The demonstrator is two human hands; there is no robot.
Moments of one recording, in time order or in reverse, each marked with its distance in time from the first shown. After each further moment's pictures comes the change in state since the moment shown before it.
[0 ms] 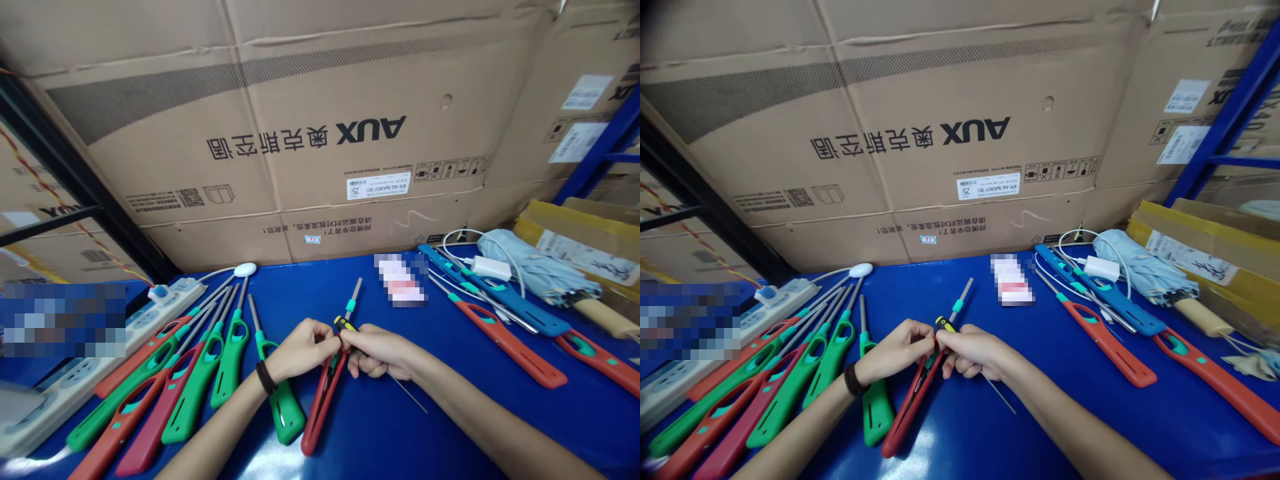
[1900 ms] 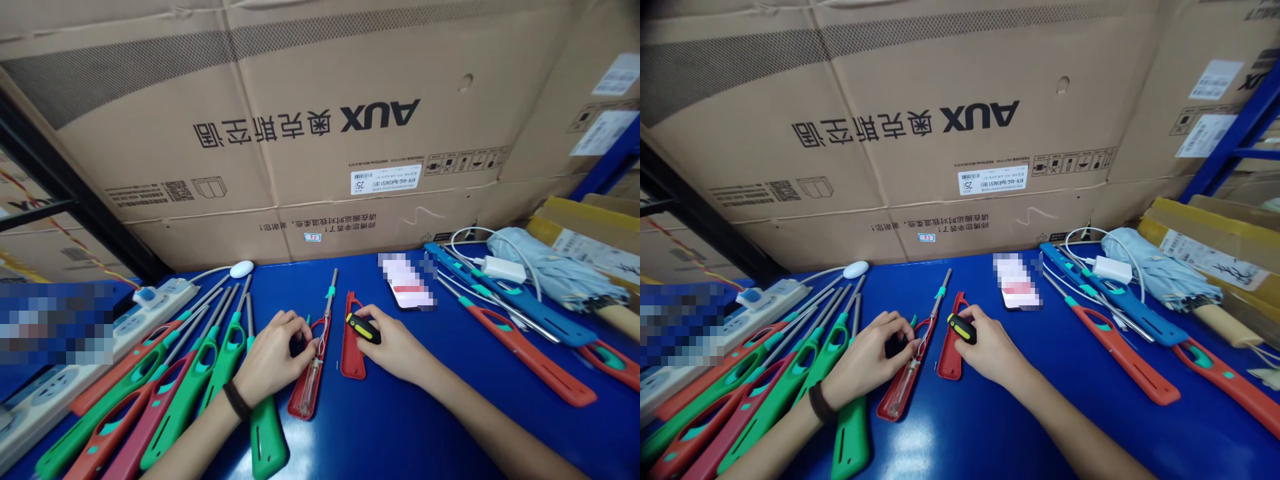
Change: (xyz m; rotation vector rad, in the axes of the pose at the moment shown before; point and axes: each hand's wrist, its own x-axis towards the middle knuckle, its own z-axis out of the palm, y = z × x) left_hand -0.016 -0.022 -0.024 0.708 0.354 0.210; right_hand 0.005 0.015 -0.019 -0.570 0.524 -0.392
